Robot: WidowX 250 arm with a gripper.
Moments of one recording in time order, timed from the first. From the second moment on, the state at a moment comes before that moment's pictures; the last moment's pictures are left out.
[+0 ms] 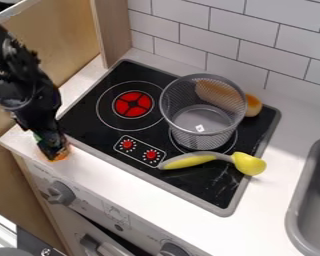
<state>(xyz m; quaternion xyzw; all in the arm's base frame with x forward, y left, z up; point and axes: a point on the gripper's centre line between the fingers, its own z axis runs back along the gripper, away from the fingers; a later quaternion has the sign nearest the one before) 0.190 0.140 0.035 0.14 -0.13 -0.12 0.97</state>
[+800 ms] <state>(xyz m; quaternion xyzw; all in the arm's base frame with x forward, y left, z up) 0.198 0.146 0.020 0.13 -0.15 -0.11 0.97</state>
